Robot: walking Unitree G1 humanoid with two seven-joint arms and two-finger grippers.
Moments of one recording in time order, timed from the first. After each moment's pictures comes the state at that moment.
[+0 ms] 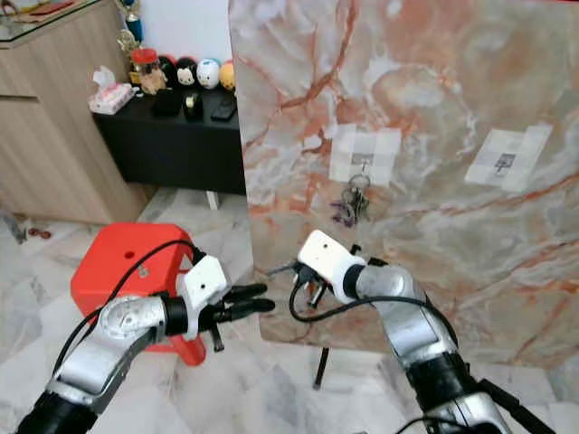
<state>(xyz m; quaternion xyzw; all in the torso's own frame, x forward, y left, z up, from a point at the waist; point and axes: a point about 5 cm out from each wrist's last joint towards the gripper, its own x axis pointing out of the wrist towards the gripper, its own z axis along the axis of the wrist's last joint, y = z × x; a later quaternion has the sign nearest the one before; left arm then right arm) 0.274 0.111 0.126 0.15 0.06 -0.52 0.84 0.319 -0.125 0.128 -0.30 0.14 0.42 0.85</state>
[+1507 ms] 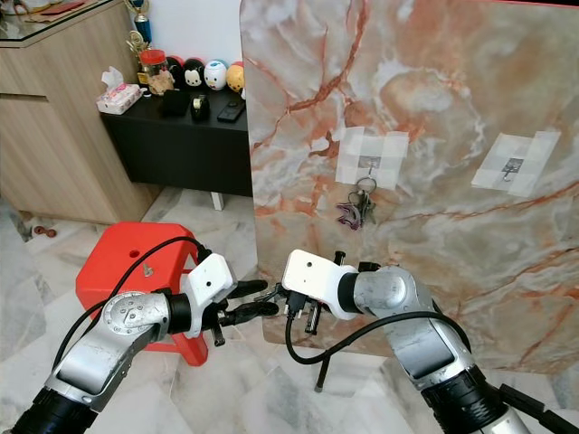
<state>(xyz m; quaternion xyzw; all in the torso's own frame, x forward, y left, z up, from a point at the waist) 0.274 0.107 0.132 0.17 0.07 -0.51 0.84 0.289 -0.116 0.146 -0.34 0.14 0.49 0.79</state>
